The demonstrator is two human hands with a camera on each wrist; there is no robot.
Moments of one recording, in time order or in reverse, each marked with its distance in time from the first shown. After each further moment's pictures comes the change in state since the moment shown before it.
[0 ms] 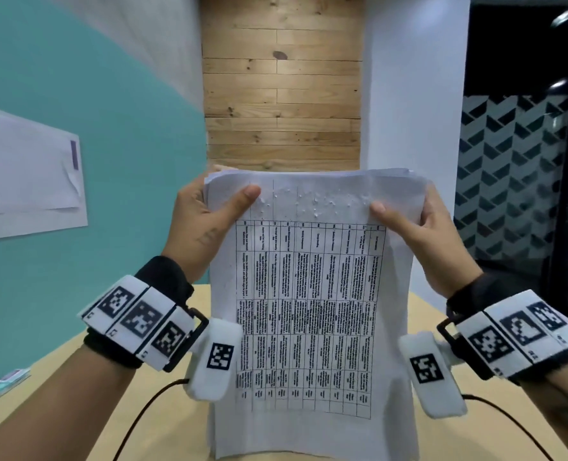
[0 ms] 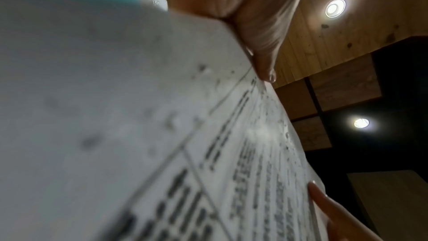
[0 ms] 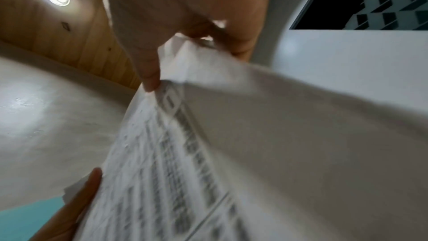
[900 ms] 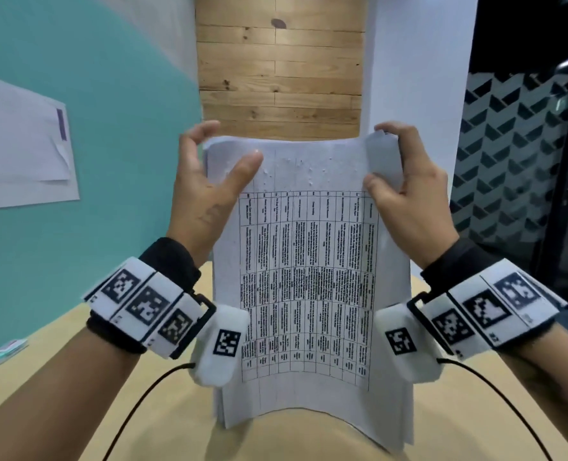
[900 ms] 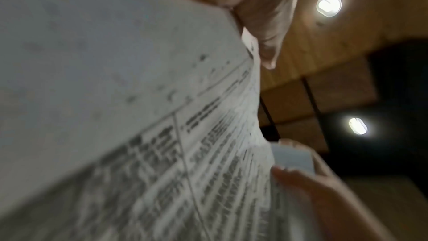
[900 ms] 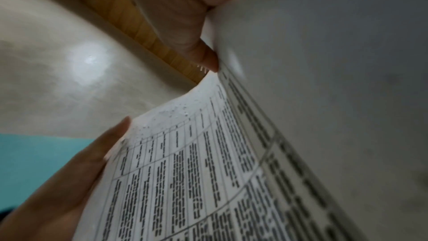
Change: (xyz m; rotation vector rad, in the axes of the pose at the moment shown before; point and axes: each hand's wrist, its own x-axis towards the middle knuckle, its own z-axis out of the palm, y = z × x) left_hand -0.013 0.005 0.010 0.016 0.120 -0.123; right_hand -0.002 -0.017 0.025 -0.539 0.125 -0.284
